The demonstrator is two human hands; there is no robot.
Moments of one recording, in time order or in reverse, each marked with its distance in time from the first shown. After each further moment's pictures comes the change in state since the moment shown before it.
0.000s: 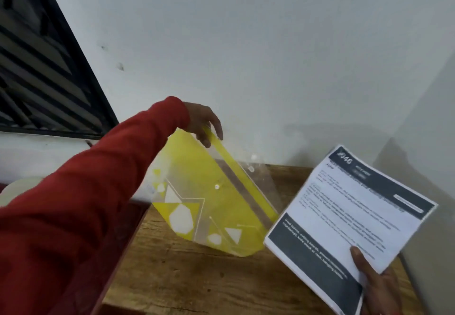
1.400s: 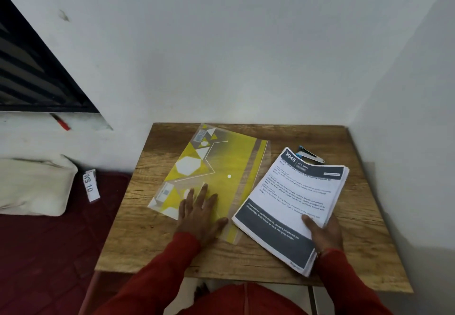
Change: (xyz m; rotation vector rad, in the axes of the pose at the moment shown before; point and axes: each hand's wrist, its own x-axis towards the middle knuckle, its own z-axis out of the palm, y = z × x) left_hand -0.014 0.074 0.369 -0.130 0.284 -0.371; right_hand 0.012 0.081 -0.014 -0.590 0.136 0.094
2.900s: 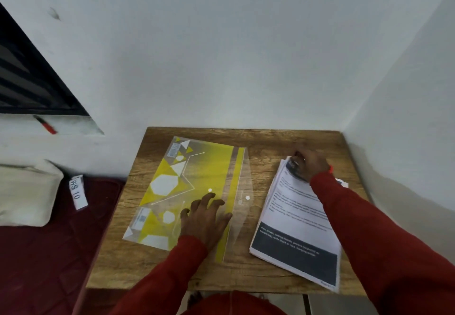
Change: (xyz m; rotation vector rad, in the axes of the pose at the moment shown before) left_hand 0.004 0.018 -0.024 -0.032 0.096 0.041; right_hand 0.133 -0.112 0.061 -0.916 -0.160 -0.767
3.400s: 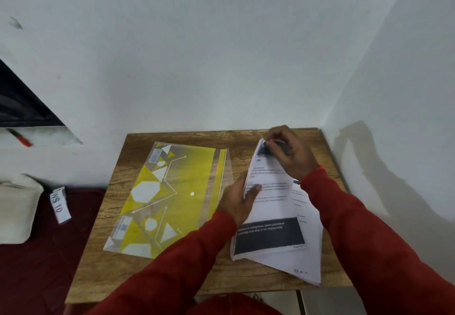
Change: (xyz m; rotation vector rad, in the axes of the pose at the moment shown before) left_hand 0.036 0.122 -0.029 -0.997 -0.046 0.203; right_hand -0.039 -0.071 -0.090 0.556 0.120 -0.338
